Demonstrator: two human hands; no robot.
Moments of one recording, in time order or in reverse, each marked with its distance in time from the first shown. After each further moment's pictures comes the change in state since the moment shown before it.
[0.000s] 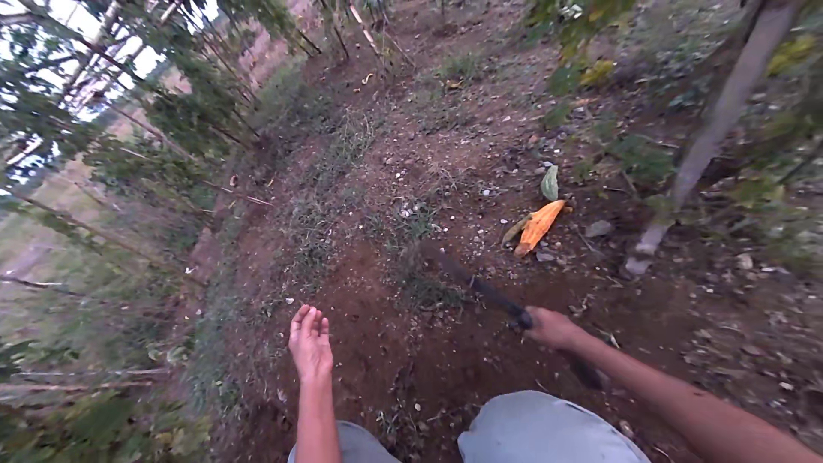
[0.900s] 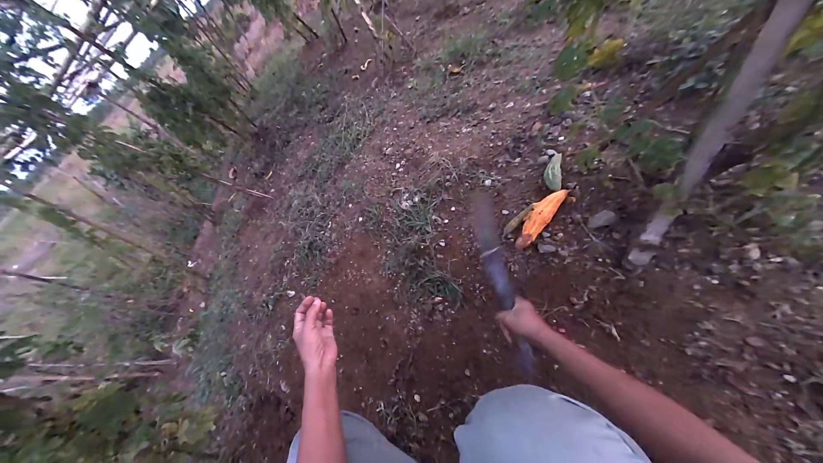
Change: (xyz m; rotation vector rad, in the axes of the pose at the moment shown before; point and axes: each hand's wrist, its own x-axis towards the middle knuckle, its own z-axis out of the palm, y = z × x) left_hand -0.007 -0.004 0.008 0.003 0.000 -0.006; right_hand 0.036 -0.012 0.053 0.517 0.138 0.044
